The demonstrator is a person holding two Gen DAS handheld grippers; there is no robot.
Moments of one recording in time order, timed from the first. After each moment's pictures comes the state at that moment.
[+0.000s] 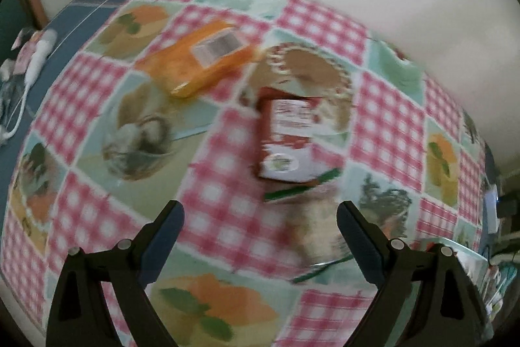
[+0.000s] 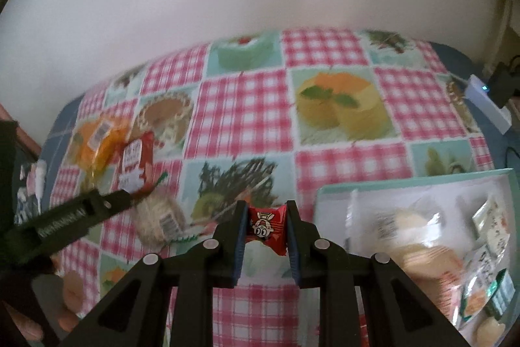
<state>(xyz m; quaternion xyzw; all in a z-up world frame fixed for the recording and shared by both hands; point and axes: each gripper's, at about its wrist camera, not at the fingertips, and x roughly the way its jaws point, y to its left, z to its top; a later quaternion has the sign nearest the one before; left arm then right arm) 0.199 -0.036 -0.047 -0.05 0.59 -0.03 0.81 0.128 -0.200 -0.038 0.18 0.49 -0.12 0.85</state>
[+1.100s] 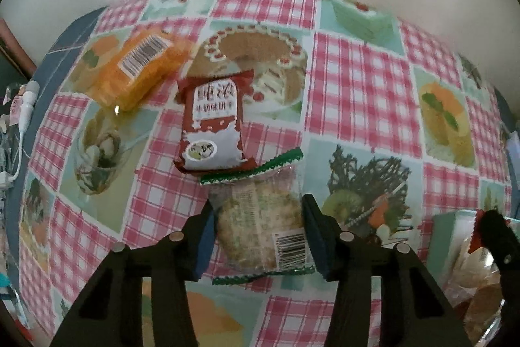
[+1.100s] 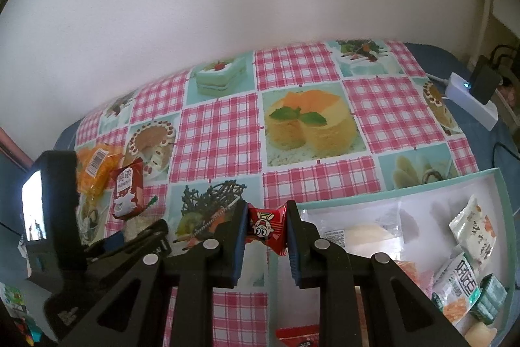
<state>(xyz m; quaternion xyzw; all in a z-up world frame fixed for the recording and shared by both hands) 0.201 -0.085 -0.065 0.06 0.57 -0.05 0.81 0.114 -0.230 -0.026 0.20 0.46 -0.14 0.85</state>
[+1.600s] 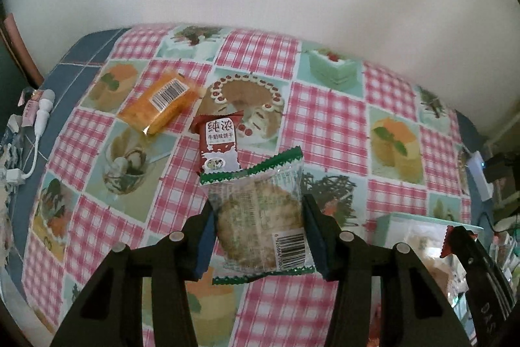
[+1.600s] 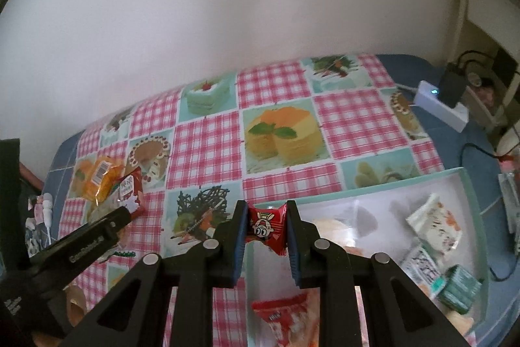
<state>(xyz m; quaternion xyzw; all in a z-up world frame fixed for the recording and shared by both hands) 0.166 -0.079 0.015 0.02 0.53 -0.07 0.84 0.079 -0.246 0.014 0.20 0.45 -0.17 0.86</state>
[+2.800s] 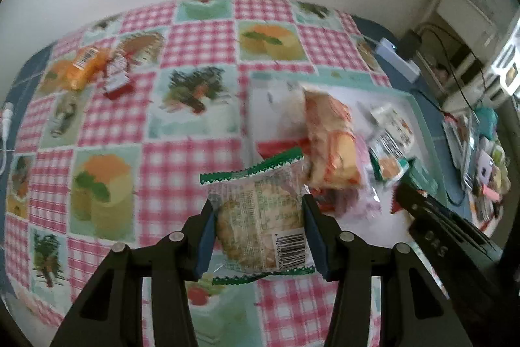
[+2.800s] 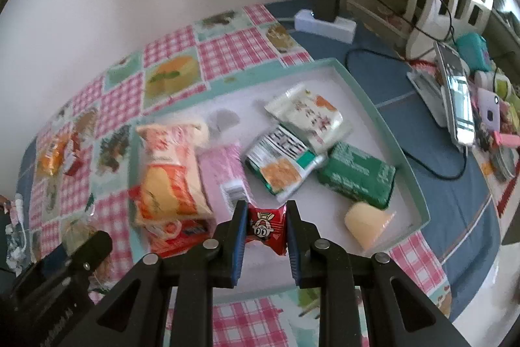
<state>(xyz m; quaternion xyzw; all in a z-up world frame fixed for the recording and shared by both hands) 0.001 -0.141 -0.007 0.09 0.56 -0.23 0.79 -0.071 -0.284 -0.019 0.25 0.49 -0.27 0.79</state>
